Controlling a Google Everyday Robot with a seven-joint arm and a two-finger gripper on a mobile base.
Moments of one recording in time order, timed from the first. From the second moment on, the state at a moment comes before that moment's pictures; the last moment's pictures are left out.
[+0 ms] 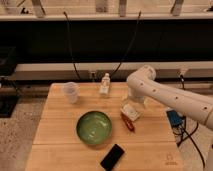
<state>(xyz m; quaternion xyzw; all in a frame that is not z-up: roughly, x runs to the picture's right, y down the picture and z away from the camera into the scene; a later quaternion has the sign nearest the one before) 0.177 0.095 0.827 -0.23 -0.13 -0.54 0.80</state>
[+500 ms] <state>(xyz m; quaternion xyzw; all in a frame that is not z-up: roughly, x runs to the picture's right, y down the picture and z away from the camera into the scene) 0.169 0.098 0.825 -0.24 -0.14 -0.54 0.79</state>
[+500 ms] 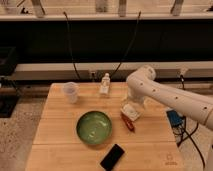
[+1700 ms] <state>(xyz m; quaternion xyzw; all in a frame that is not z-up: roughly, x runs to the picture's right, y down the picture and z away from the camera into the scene) 0.166 0.105 0.817 -0.24 -0.16 -0.54 0.79</state>
